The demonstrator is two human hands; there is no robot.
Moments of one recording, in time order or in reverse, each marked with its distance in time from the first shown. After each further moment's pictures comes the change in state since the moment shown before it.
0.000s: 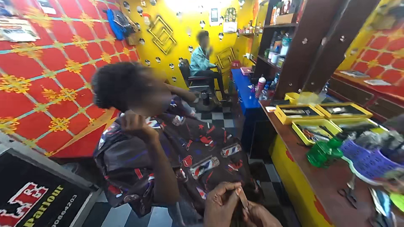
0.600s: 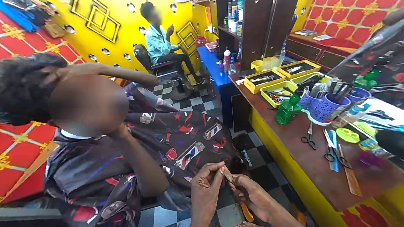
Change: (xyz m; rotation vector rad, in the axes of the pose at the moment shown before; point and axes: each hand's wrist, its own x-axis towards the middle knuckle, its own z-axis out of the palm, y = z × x) left_hand 0.007 -0.012 0.013 -0.009 -0.085 0.027; right_hand -0.004 0.008 -0.011 0.199 0.029 0.011
